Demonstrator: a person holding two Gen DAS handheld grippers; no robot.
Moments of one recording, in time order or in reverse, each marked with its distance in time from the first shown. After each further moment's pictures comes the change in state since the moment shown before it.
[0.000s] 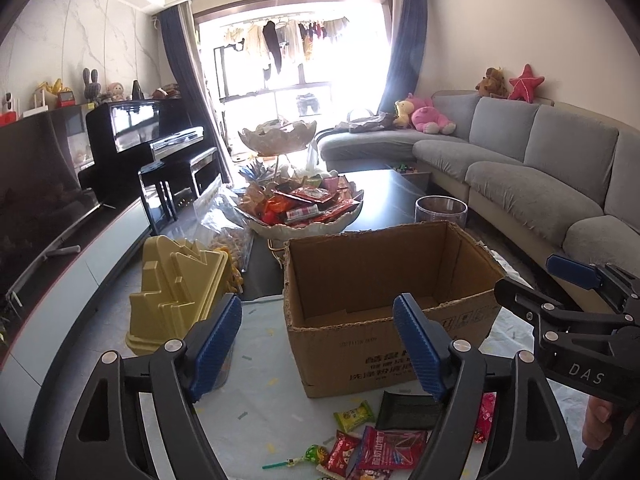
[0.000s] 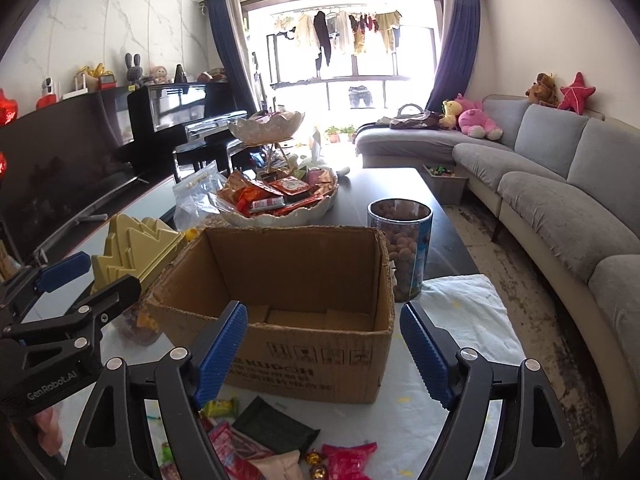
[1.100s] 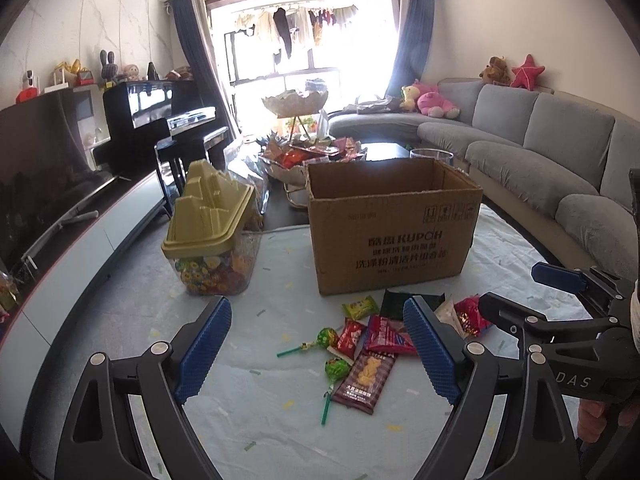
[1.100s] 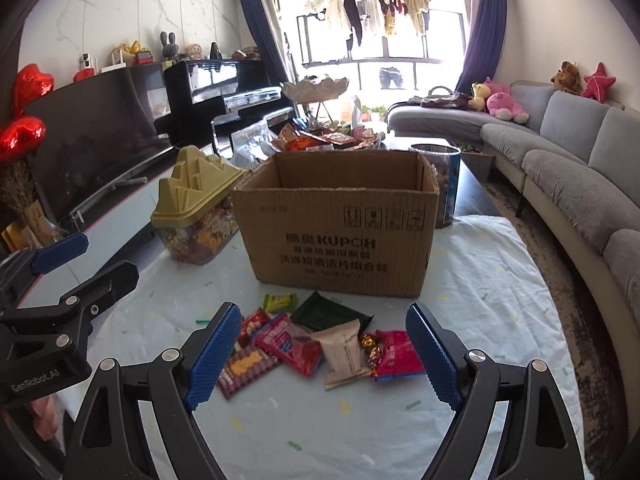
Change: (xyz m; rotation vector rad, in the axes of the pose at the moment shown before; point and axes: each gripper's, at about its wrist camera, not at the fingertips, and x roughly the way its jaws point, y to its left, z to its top) left arm -0.072 0.009 -0.102 -0.032 0.075 0.019; right arm -0.052 0.032 -0.099 -0.038 0.104 0.108
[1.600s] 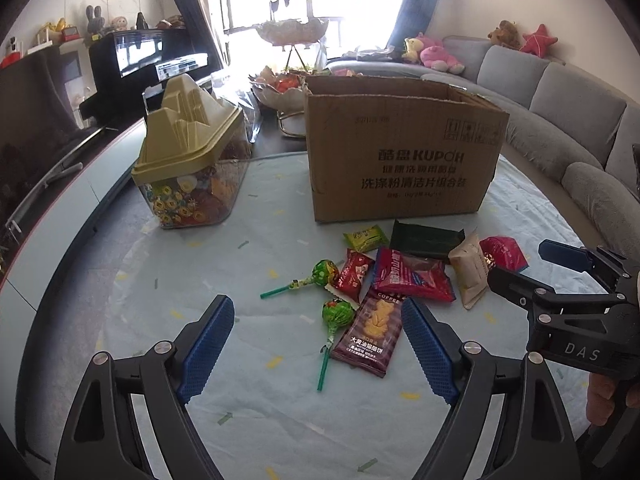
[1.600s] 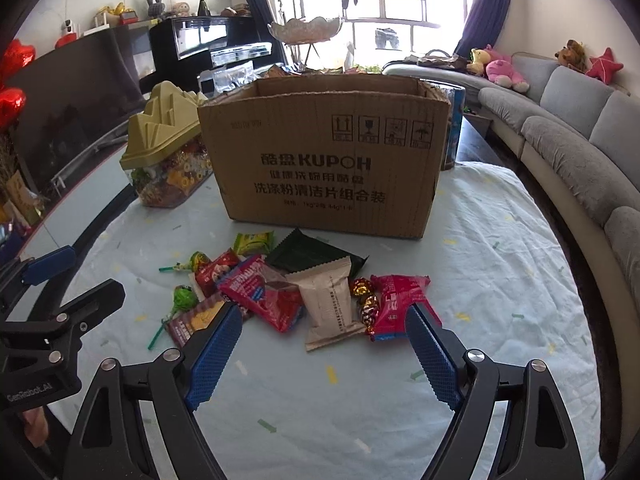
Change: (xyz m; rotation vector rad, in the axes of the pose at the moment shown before) left arm 0.064 0.005 -0.041 -0.018 0.195 -0.035; right arm 0.051 -0.009 -0.030 -0.009 0.153 -0.042
